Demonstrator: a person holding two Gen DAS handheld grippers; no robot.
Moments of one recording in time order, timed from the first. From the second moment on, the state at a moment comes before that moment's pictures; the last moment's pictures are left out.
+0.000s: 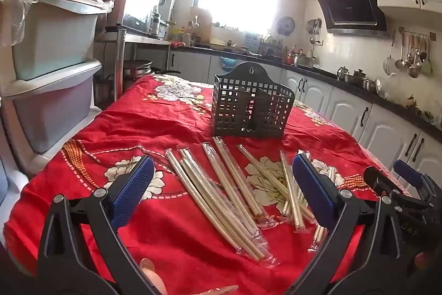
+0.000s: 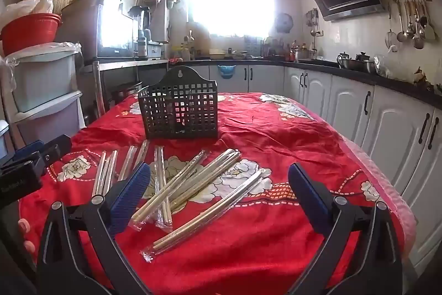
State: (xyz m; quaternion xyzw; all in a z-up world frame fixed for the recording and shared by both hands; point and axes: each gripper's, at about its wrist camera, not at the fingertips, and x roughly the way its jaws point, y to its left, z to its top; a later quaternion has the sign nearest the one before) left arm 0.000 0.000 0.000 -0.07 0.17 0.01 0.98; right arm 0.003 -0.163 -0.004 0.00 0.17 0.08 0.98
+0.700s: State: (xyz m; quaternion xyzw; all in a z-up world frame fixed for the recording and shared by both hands) left arm -0.004 0.003 0.000 -0.07 0.17 0.01 0.98; right arm -0.004 -0.165 -0.002 0.00 0.16 0.08 0.98
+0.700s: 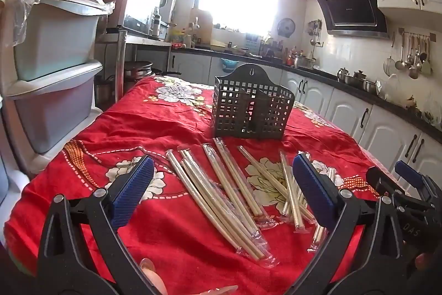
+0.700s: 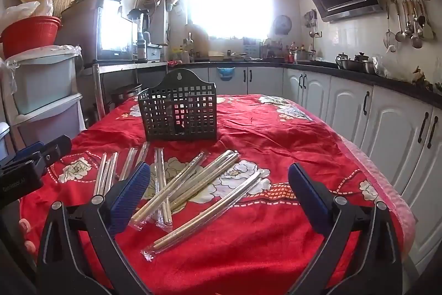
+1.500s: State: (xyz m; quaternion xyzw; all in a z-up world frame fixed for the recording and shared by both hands) left arm -0.002 0.001 0.004 -0.08 0.17 0.01 0.98; right arm -0.005 -0.166 -0.001 0.01 0.16 0.08 0.98
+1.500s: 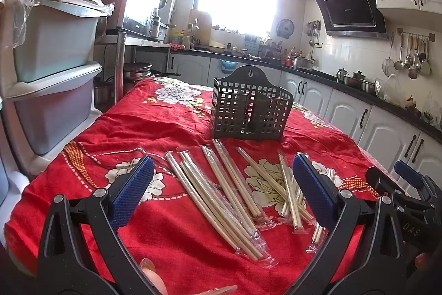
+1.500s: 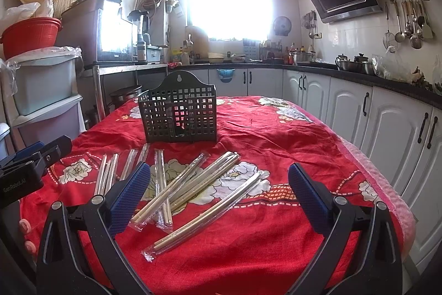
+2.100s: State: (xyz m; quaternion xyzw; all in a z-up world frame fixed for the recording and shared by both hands) left arm -0.002 0.000 0.003 -0.08 0.17 0.01 0.98; right arm -0.005 -0.166 -0.001 0.01 0.16 0.08 0.98
